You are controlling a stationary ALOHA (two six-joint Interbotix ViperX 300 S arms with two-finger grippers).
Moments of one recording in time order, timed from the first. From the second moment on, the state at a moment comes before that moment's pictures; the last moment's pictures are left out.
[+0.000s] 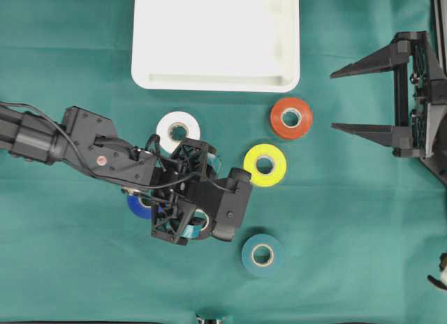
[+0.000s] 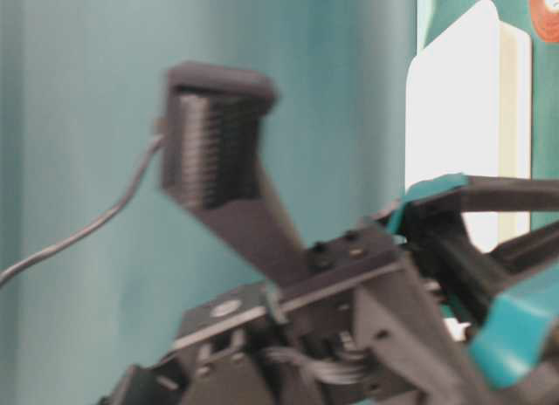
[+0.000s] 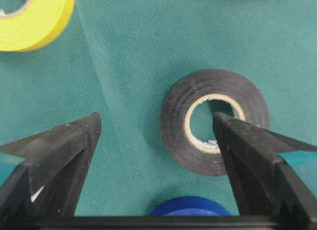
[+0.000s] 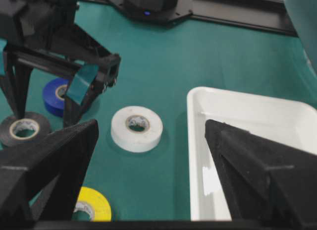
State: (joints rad) left arm -0.24 0.25 0.29 0.00 0.53 0.07; right arm 0.00 -0.85 1.13 0.00 -0.11 0.00
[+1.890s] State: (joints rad) left arm -0.25 0.33 0.29 0.00 0.51 0.07; right arm 0.00 -0.84 1.13 0.00 -0.09 0.00
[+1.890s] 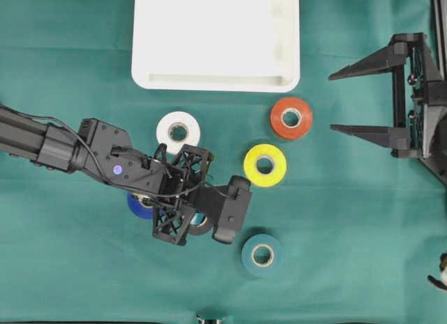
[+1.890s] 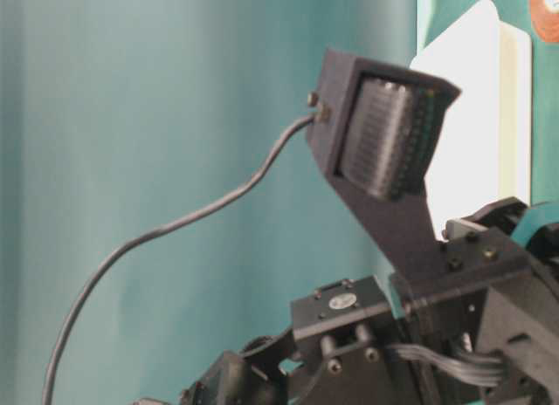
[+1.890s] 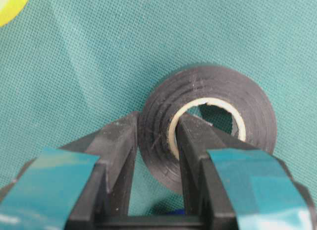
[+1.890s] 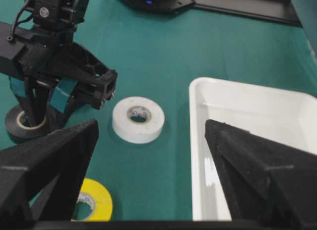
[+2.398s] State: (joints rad) left arm -0.25 0.19 0.28 0.00 0.61 0.07; right arm 0.00 -0.84 1.13 0.00 -0.09 0.00
